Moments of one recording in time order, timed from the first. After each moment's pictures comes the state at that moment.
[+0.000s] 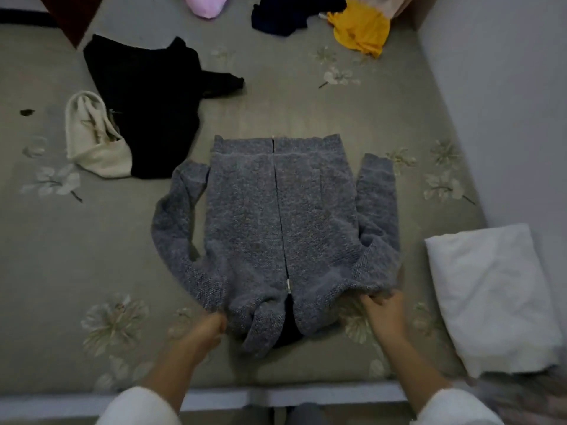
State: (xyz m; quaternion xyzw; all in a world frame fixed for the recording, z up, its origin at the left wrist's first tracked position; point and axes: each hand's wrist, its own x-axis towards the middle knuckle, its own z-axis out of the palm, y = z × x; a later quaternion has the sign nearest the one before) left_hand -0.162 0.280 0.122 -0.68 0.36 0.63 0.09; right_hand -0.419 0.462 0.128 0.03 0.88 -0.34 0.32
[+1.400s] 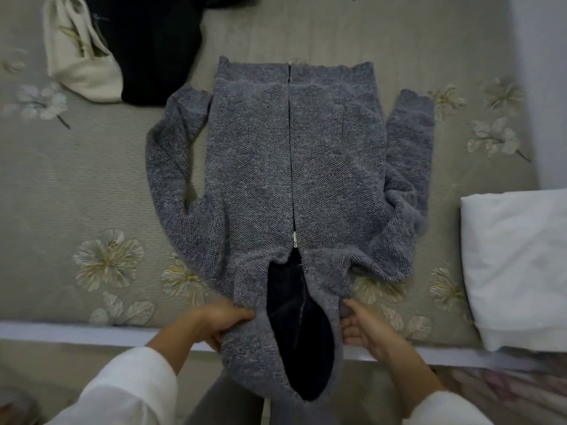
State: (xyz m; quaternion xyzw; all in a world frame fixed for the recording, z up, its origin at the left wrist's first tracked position) left_hand -0.144 0.332 0.061 -0.57 0.43 0.60 0.37; right_hand -0.375 0.518 0.045 0.11 0.73 -0.27 0.62
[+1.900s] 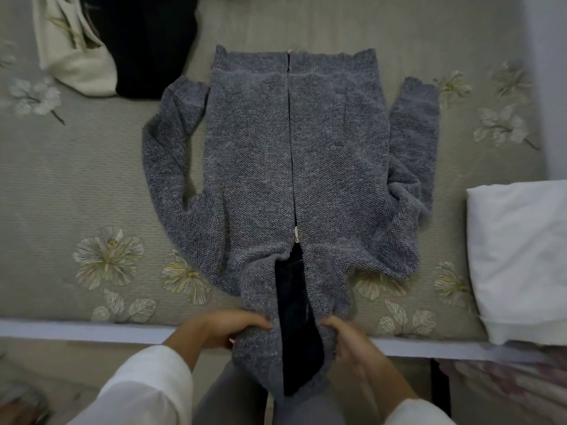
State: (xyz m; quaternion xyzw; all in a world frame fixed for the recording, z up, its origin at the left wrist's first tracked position) left_hand -0.148 0.349 0.049 -0.51 0.32 0.70 0.38; right_hand -0.327 0.523 0.043 0.20 0.66 -0.30 0.66
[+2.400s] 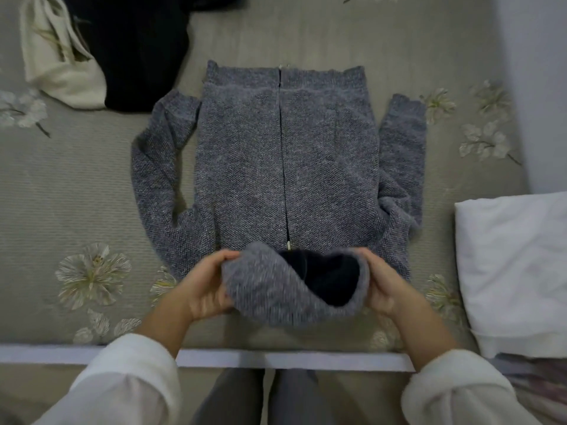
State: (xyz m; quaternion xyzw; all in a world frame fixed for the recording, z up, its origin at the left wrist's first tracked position) left_hand -0.183 0.275 0.078 -0.47 0.07 0.88 0.05; right_hand -0.436 0.441 0.090 0.12 0.61 -0.44 0.65
